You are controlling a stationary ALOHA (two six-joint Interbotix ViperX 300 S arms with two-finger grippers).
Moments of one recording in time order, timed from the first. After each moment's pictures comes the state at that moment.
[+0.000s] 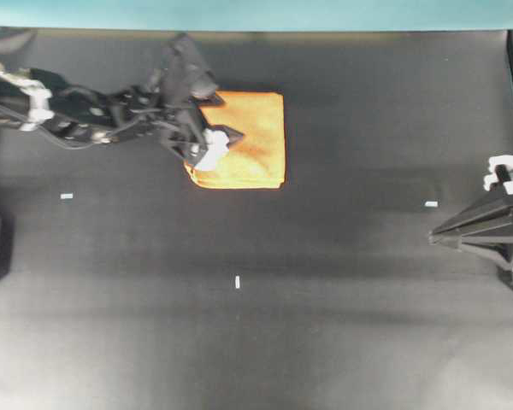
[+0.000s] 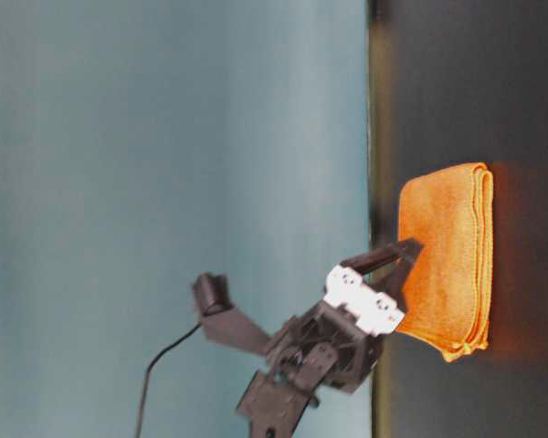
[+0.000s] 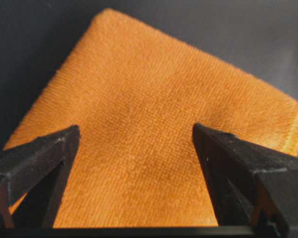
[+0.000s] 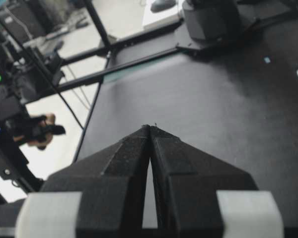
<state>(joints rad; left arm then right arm) 0.43 0.26 0.65 0.04 -0.46 -0.13 0.18 -1.03 1.21 0.00 -0.15 0.40</state>
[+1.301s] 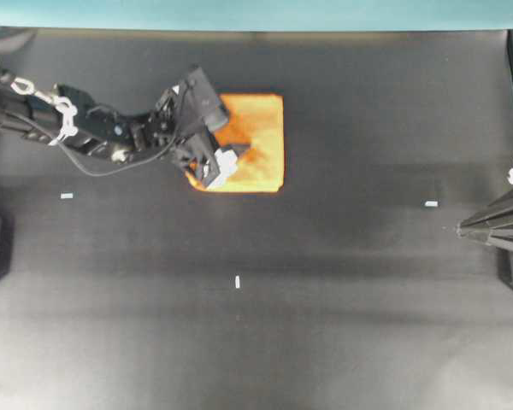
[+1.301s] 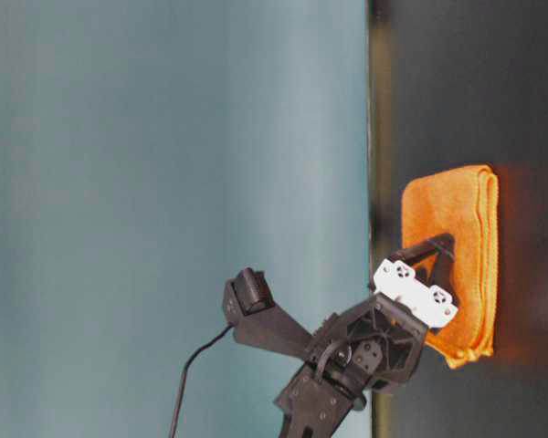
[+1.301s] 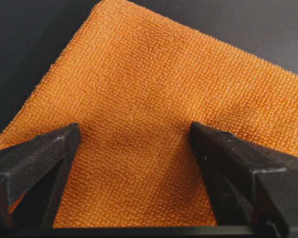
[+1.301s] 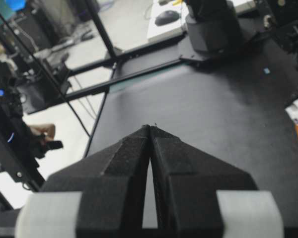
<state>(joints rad) 0.35 0.30 0.67 0.04 -0.32 -0.10 0.18 -1.17 1.22 0.00 -0.05 0.40</state>
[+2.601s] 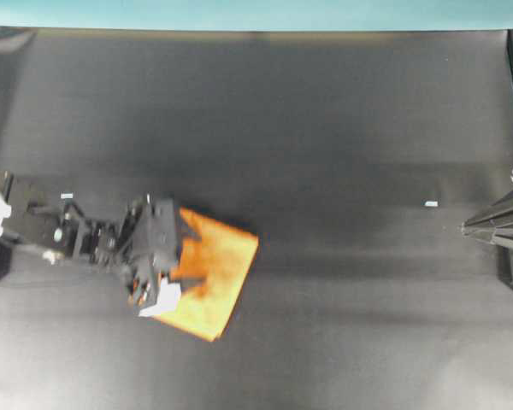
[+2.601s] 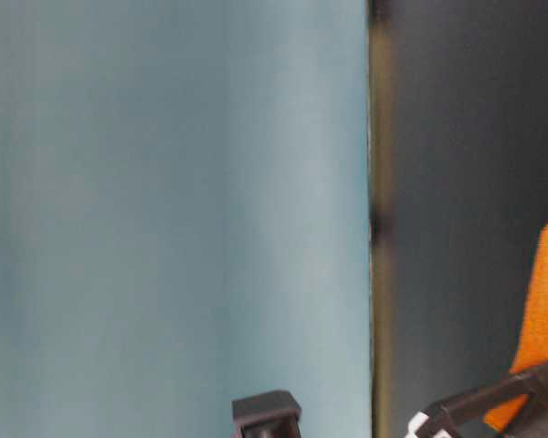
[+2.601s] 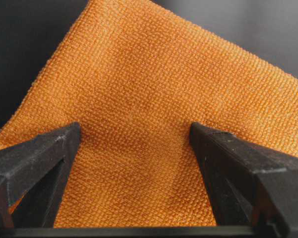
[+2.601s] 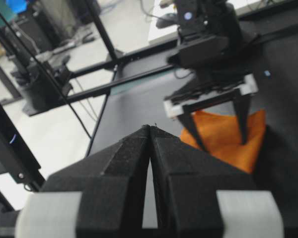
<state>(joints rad) -0.14 0.11 0.93 0.04 -0.37 -0.22 0.18 -1.19 1.22 0.00 -0.04 0.40</state>
